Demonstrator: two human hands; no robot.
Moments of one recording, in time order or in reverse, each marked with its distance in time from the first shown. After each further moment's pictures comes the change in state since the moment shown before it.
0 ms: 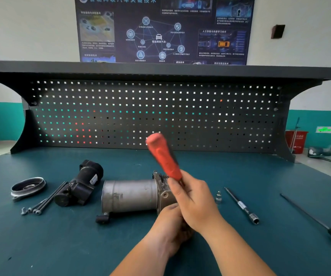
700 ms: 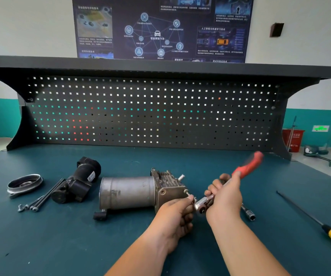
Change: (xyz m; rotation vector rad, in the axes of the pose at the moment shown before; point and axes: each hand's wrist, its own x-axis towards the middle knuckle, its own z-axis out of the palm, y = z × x) left_hand 0.003 -0.002 0.005 -0.016 0.041 -0.018; right_hand 0.013 0.015 -0.026 0.971 0.838 0.875
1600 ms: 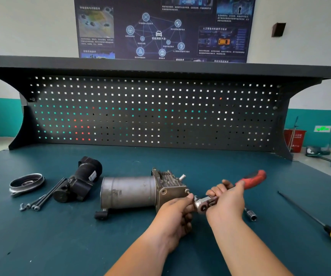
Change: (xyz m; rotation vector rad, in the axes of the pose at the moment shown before) left_hand 0.005 -0.002 -0.004 -0.004 0.016 0.021; right_hand 0.004 0.004 -0.004 0.228 0.064 0.086
